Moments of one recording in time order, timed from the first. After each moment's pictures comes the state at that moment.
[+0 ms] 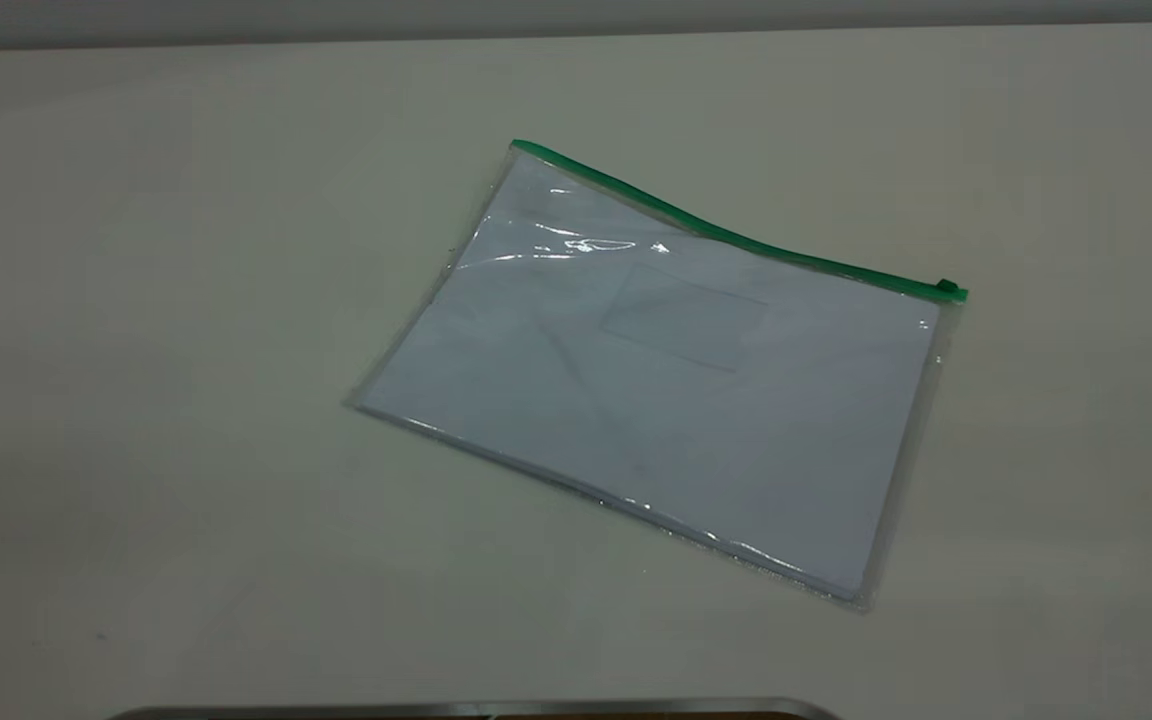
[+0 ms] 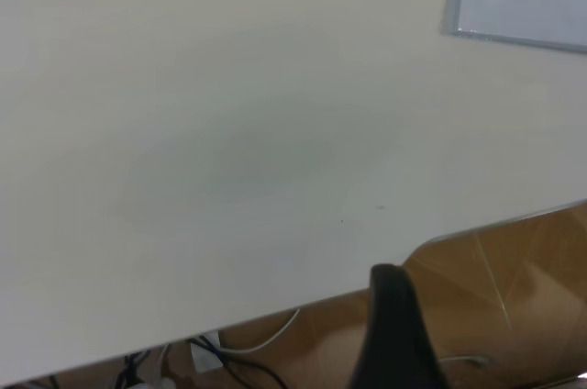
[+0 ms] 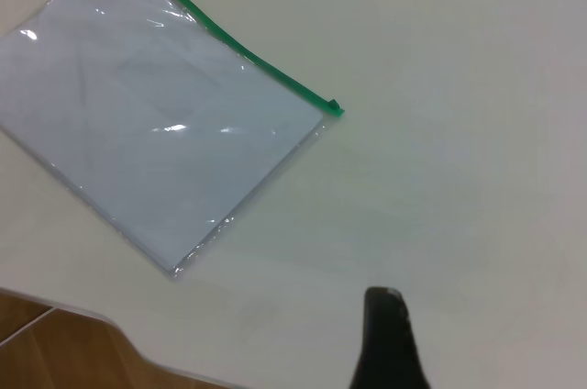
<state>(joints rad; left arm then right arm) -0.24 0.11 -0.49 0.01 1.14 0.01 -0.01 0.02 -0.48 0.17 1.14 -0.28</state>
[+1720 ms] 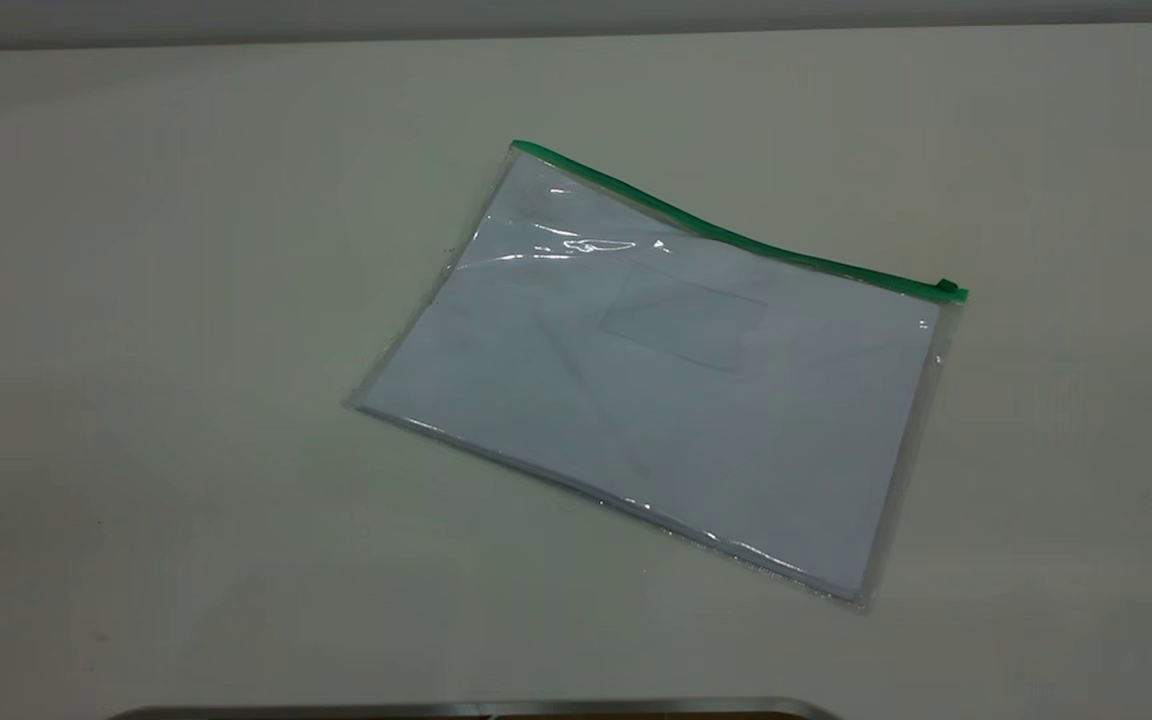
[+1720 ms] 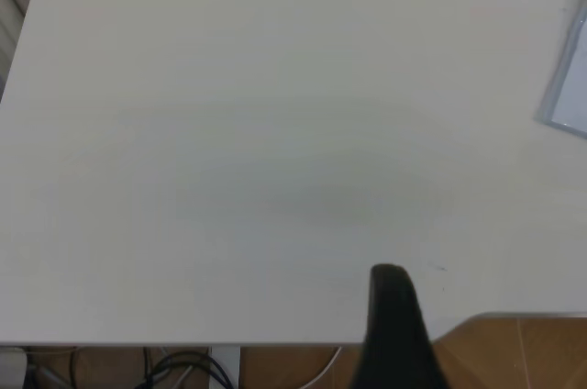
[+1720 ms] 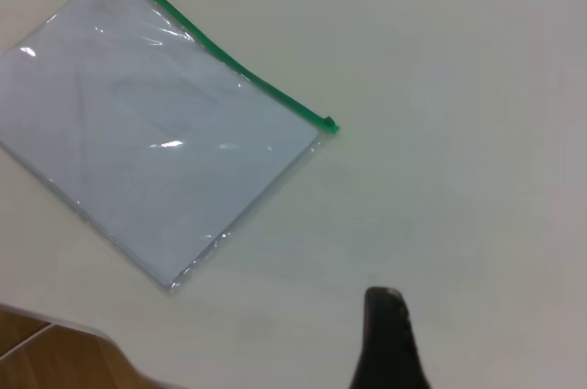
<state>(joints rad) 0.01 -0.02 -0.49 0.01 1.14 0.00 -0.01 -0.02 -0.48 0.17 1.14 -0.28</state>
